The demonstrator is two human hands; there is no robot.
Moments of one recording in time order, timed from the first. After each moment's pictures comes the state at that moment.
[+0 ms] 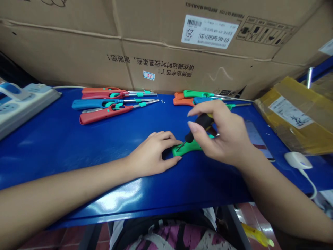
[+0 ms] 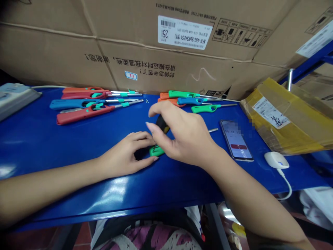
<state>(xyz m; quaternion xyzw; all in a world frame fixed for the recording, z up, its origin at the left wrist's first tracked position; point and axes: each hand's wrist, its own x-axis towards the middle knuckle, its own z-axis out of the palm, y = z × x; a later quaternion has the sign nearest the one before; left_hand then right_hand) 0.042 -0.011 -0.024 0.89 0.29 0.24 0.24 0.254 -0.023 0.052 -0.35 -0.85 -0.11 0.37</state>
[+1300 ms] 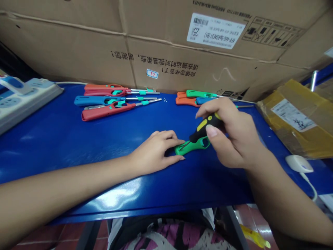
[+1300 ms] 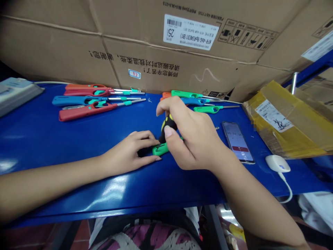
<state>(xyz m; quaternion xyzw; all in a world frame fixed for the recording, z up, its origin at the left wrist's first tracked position) 0.043 -0.009 -0.024 0.89 0.30 0.22 0.26 0.259 -0.026 0.064 -0.35 -0.88 -0.01 0.33</state>
